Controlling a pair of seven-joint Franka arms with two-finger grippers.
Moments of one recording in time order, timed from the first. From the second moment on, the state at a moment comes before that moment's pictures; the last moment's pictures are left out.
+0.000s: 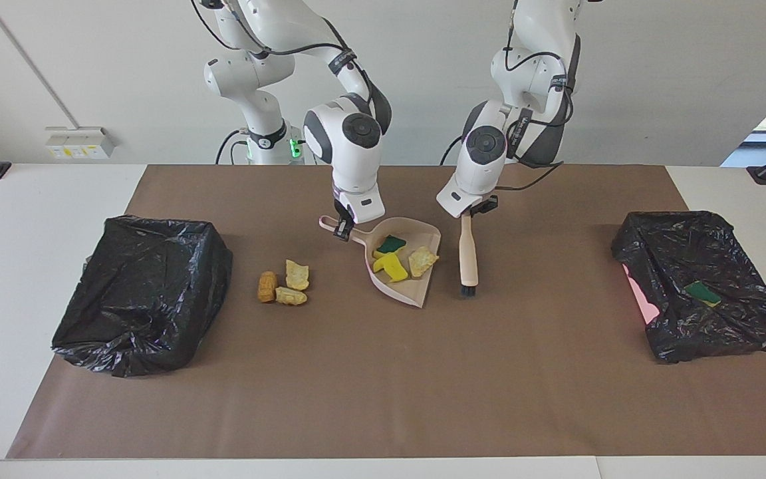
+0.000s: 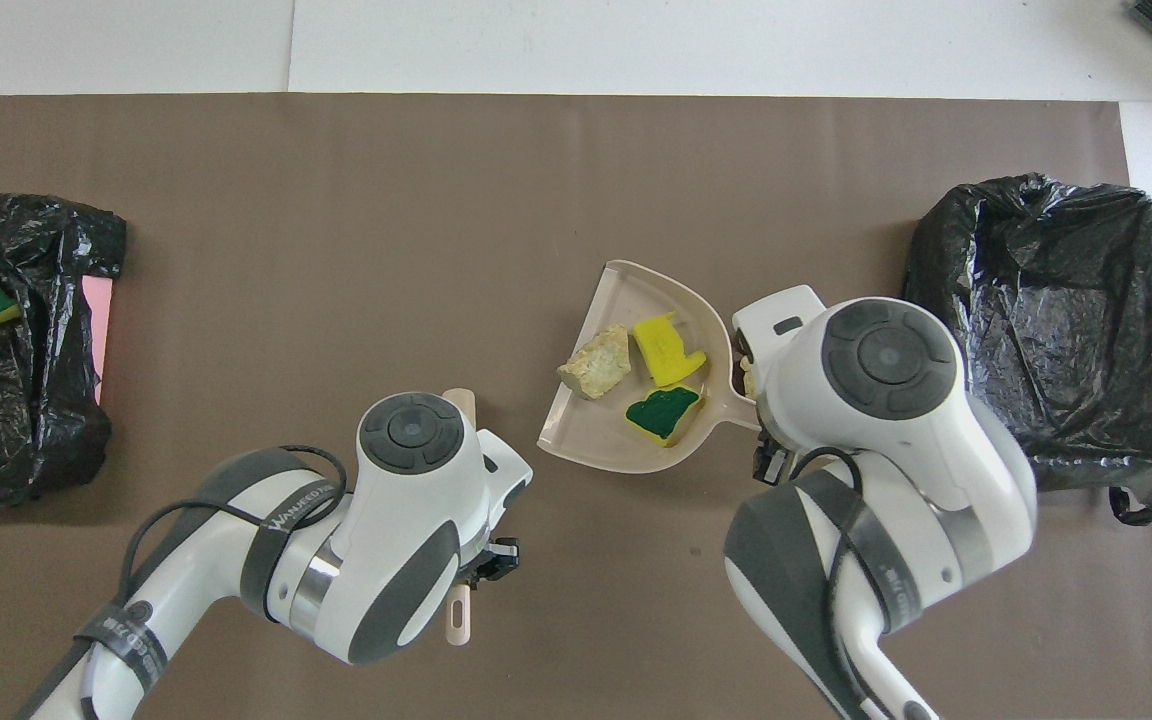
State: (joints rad) left arm -0.65 0.02 -0.07 -2.18 -0.24 1.84 -0.59; right arm 0.32 -0.03 0.04 -2.01 -0.10 1.93 -0.74
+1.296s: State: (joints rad) left arm -1.11 -0.09 -0.07 -2.43 -0.35 2.16 -0.93; right arm -0.36 -0.02 0.03 -1.90 -0.46 1.99 -1.48
